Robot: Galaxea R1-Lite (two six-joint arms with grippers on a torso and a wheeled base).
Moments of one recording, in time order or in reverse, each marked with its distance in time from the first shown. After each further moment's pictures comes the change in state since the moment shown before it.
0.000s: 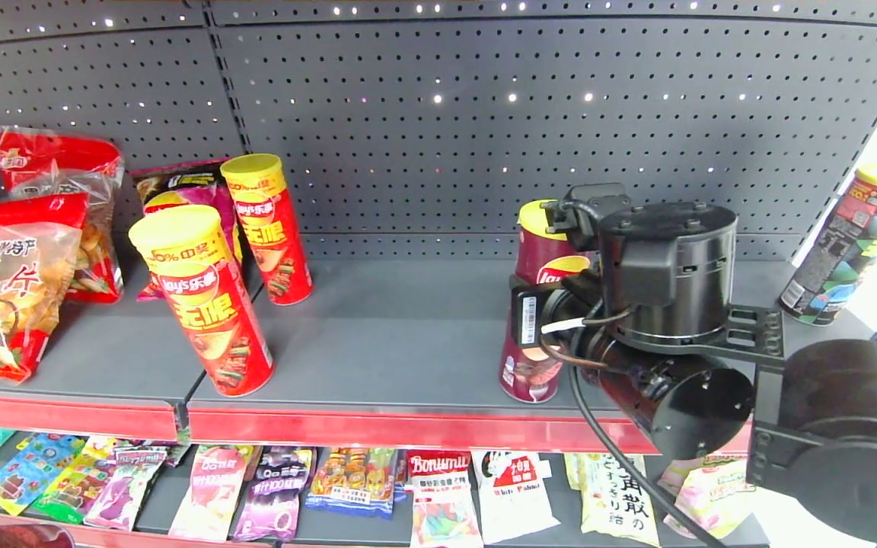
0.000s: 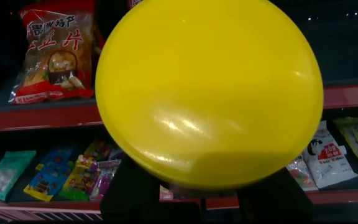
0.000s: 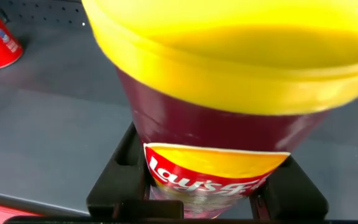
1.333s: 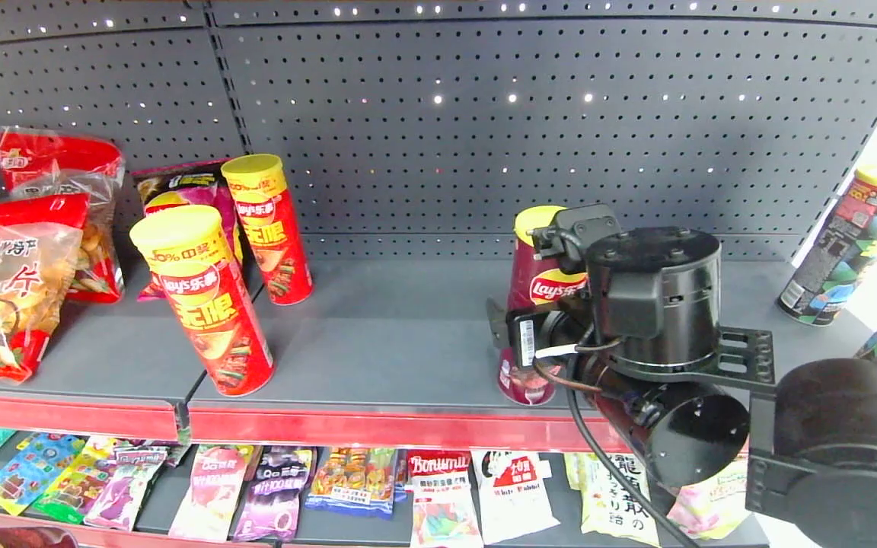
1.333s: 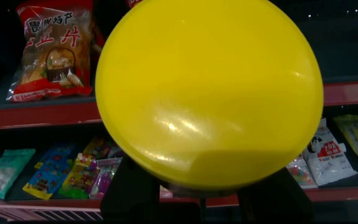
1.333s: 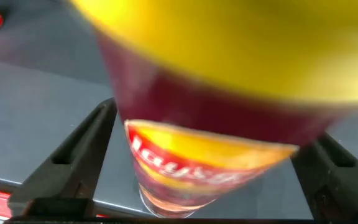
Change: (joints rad) left arm 0.000 0.000 0.010 0.000 -0.002 0.000; right arm 0.021 0.004 0.037 0.004 -0.042 -0.051
